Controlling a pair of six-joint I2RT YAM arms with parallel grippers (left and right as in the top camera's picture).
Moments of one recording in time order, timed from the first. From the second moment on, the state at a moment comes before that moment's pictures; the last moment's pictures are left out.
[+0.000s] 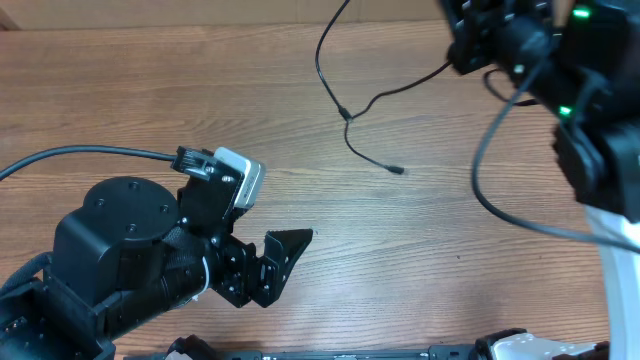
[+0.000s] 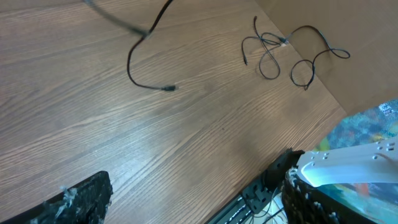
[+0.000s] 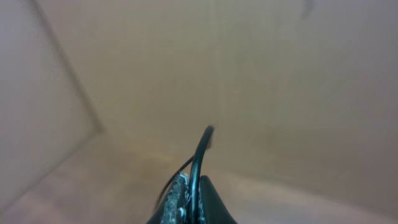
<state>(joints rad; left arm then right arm) -0.66 1.10 1.90 -1.43 0.19 -0.32 0.27 1.45 2.04 -0.76 -0.22 0.13</state>
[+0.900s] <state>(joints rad) -0.66 1.14 1.90 -1.37 -0.14 -0.34 -0.20 1.41 2.13 -0.80 0.09 0.00</state>
